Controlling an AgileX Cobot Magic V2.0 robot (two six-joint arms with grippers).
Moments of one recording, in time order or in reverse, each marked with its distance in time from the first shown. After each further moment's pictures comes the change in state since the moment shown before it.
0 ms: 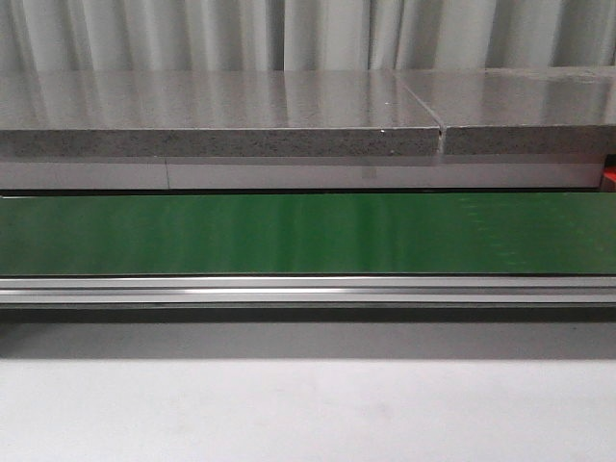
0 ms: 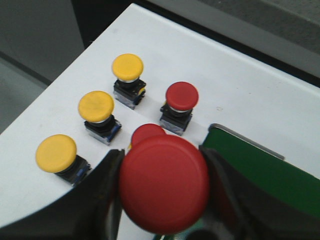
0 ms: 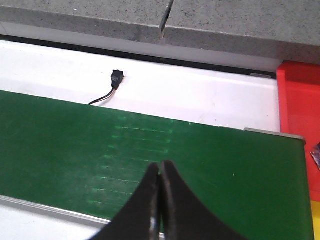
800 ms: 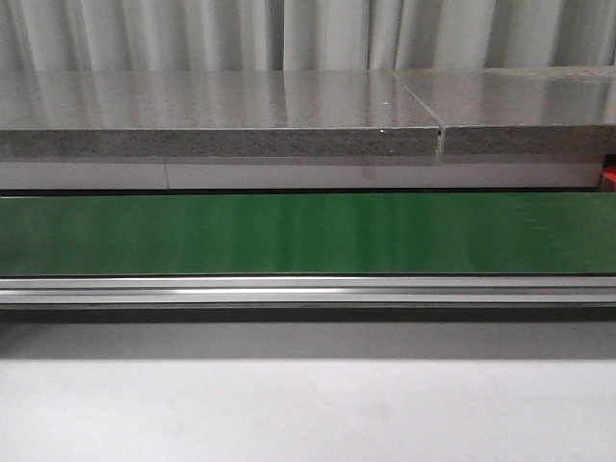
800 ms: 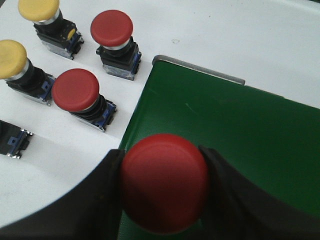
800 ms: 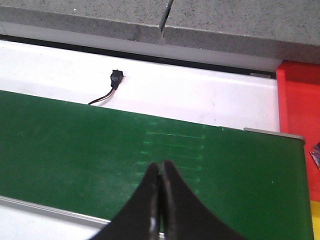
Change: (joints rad) left arm -0.151 0.142 -0.005 -0.037 0.052 0.052; right arm 0.000 0.000 0.000 0.000 0.000 0.000
